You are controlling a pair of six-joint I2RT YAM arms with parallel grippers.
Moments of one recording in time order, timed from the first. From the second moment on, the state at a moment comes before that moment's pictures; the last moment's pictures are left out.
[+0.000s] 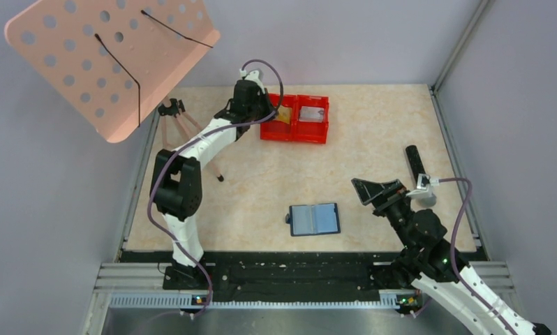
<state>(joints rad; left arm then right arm) -0.38 1.89 1.50 -0.10 0.13 -0.50 0.75 0.11 0.31 -0.21 0.39 1.00</state>
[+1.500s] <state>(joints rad) -0.26 2.30 1.88 -0.10 0.27 -0.49 0.75 0.43 0.38 -0.09 0.37 0.98</state>
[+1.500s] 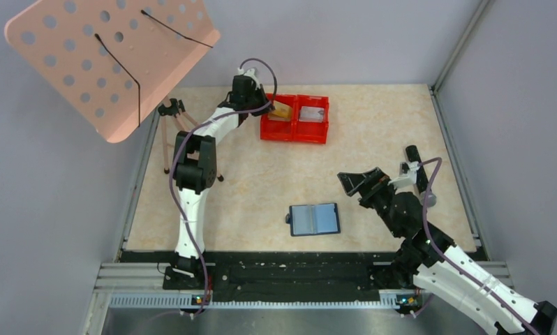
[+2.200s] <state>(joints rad) -0.26 2.37 1.94 -0.07 0.27 -0.52 0.75 0.44 0.38 -0.07 0.40 0.94</state>
